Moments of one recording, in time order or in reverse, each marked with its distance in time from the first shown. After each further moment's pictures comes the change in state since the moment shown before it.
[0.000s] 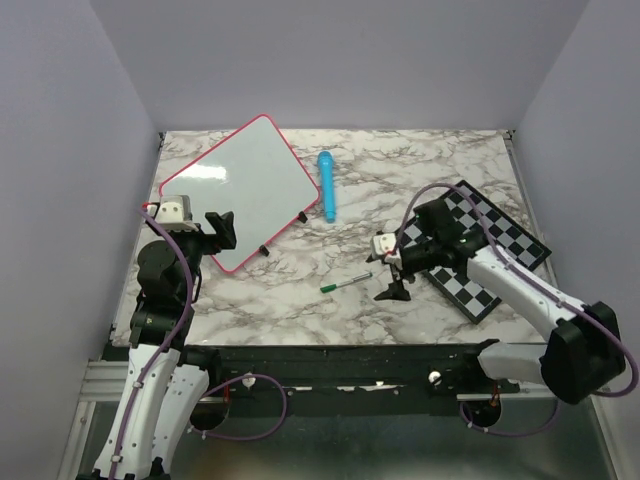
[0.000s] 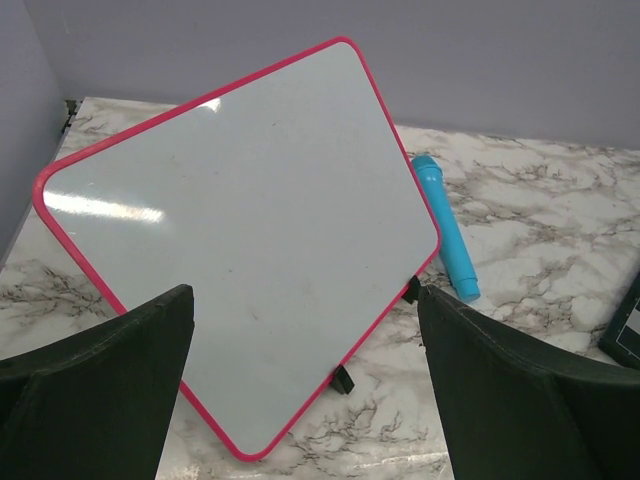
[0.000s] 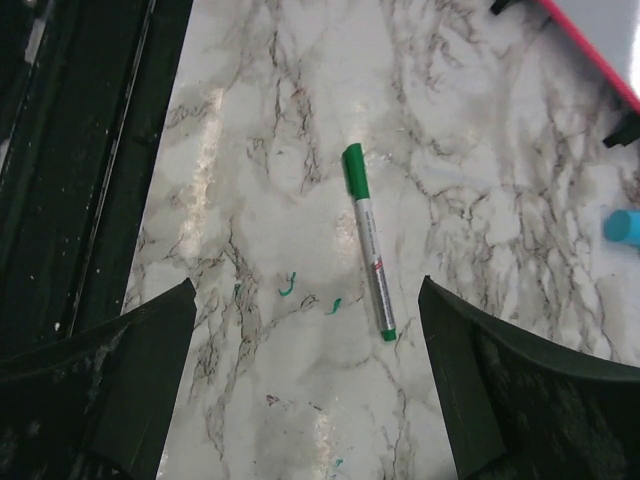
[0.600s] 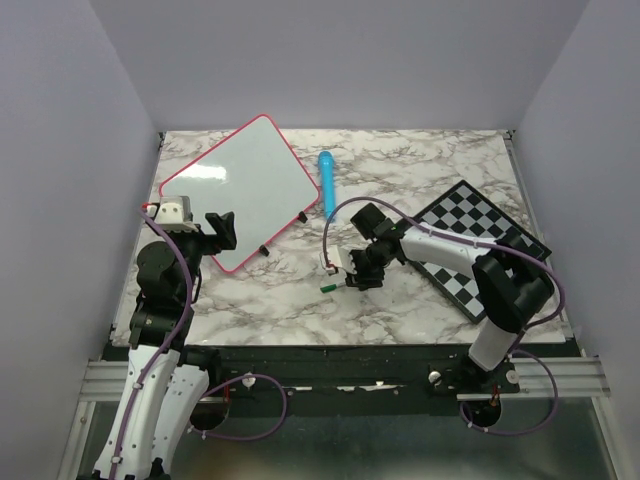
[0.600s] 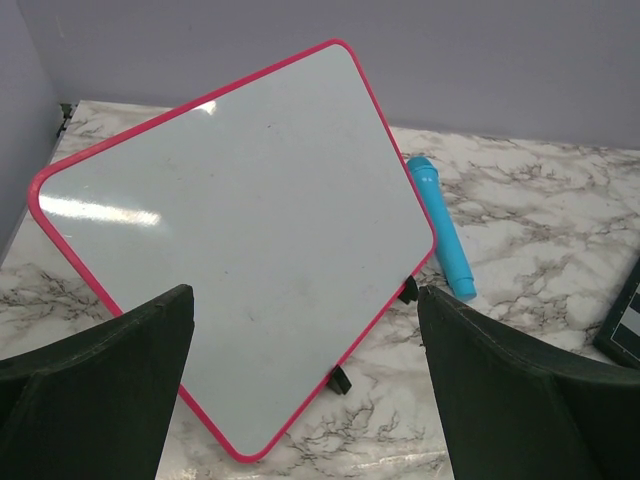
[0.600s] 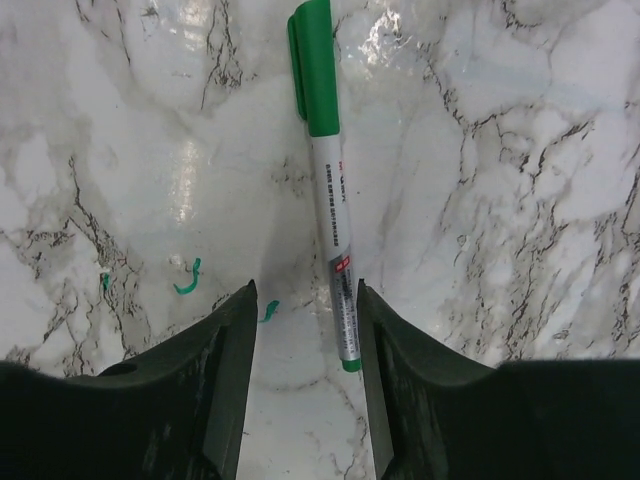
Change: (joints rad) left arm 0.000 -0.005 0.000 0.000 0.011 0.000; right arm 0.273 0.522 0.232 -0.021 0.530 -0.031
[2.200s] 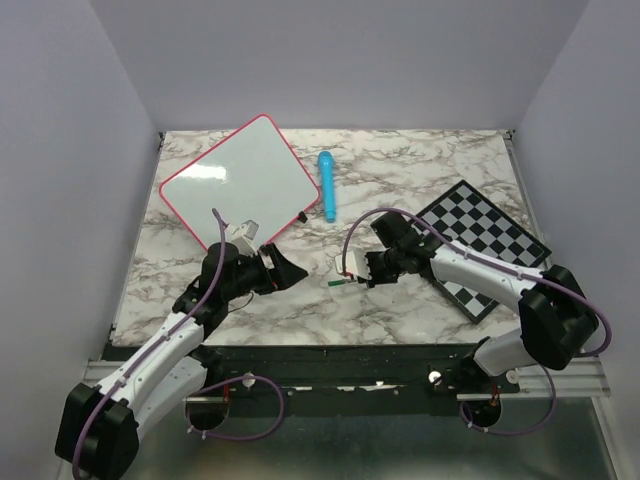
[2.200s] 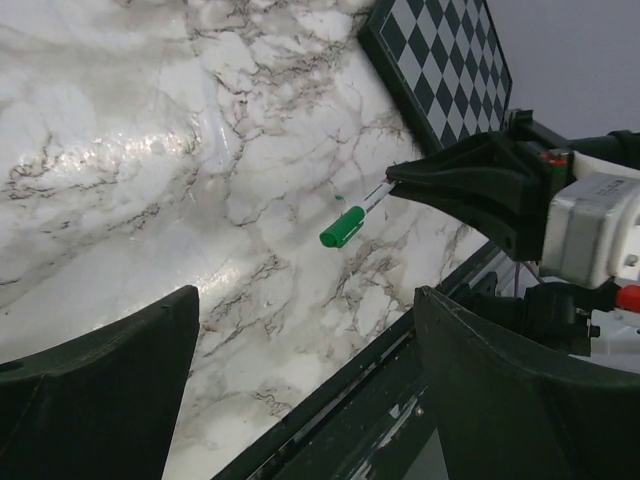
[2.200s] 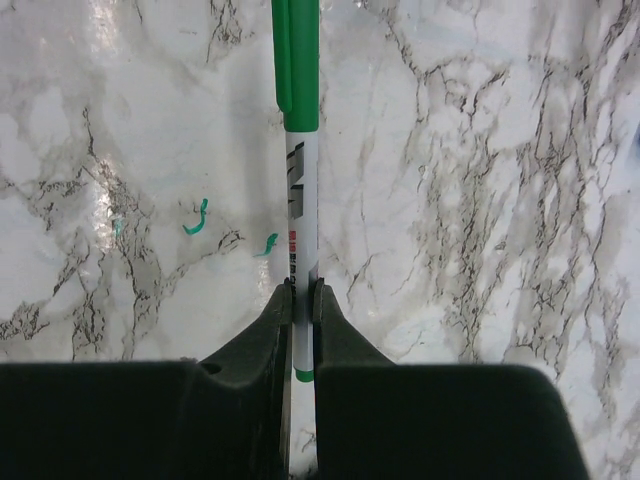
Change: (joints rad) left arm -0.280 0.243 -0.274 0.127 0.417 -0.594; right arm 0.005 -0.250 -0.179 0.097 0.099 0.002
